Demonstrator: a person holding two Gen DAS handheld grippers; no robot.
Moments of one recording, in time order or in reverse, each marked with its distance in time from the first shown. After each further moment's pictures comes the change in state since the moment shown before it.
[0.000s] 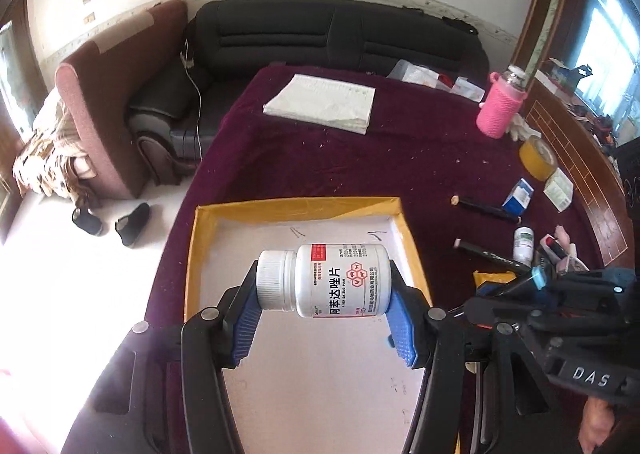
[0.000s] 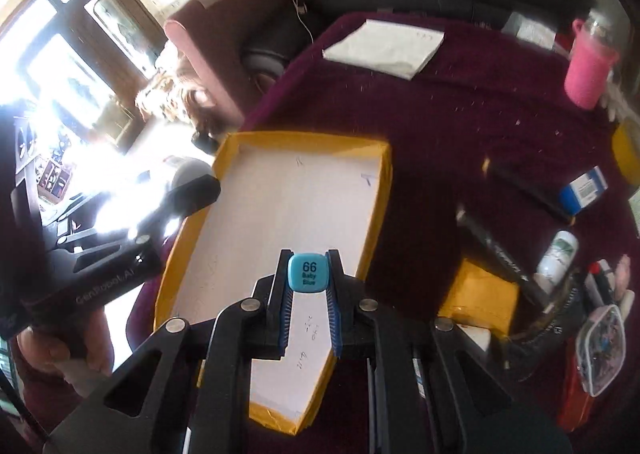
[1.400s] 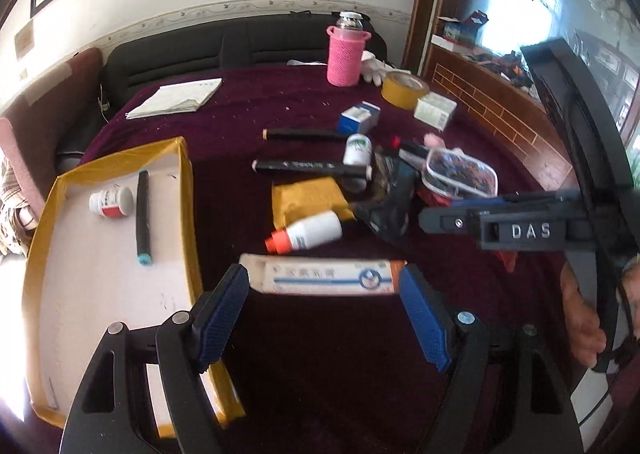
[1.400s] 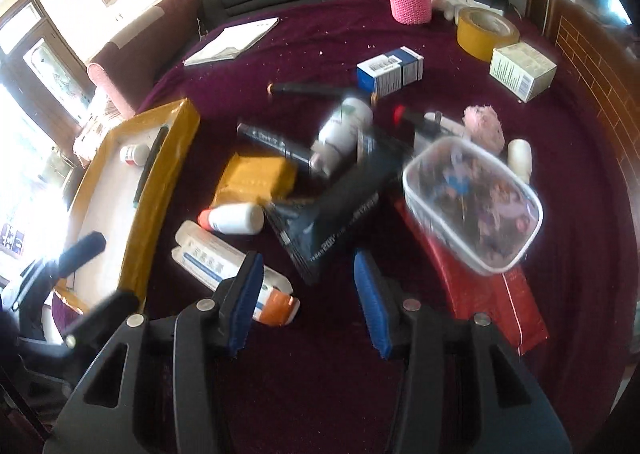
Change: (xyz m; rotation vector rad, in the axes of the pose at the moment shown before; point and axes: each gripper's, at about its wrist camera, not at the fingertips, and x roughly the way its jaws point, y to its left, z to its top) left arm -0.038 -0.198 -0.142 0.238 -0.109 -0.185; right arm -0.081 -0.160 -0.148 0.168 -0.126 -0.184
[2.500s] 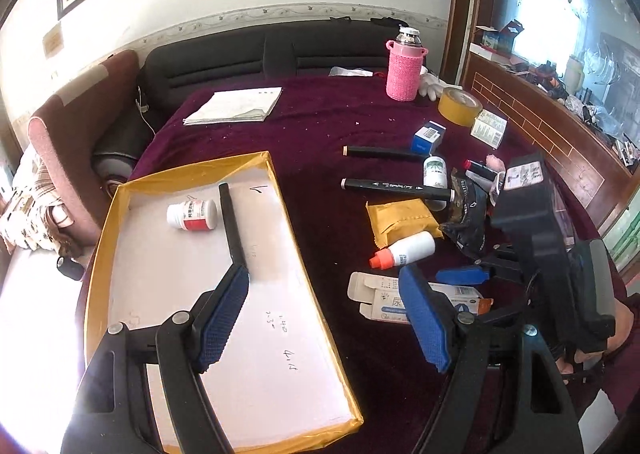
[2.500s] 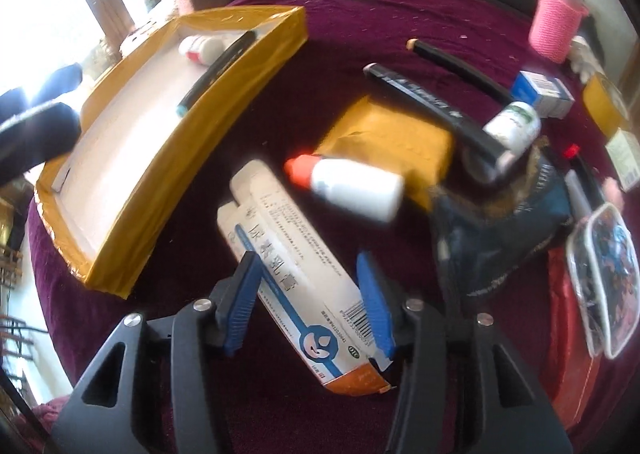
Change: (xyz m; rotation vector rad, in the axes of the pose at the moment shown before) left arm -0.023 0.080 0.022 -0.034 -0.012 0.120; right arm 0.088 0.087 -0.008 -0.385 0.114 0.047
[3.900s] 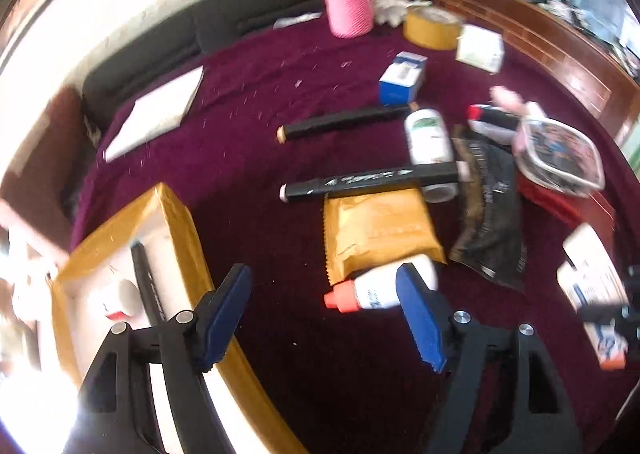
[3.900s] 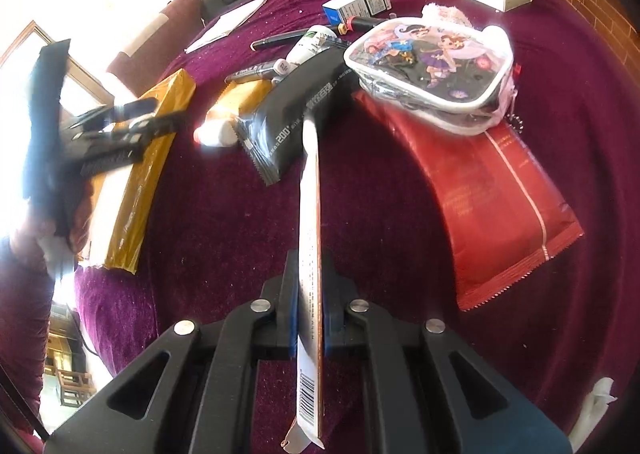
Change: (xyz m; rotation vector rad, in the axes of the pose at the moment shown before) left arm 0.137 -0.058 0.056 0.254 0.234 0.030; right arm -0.069 -0.102 -0.111 0.483 -0.115 0.105
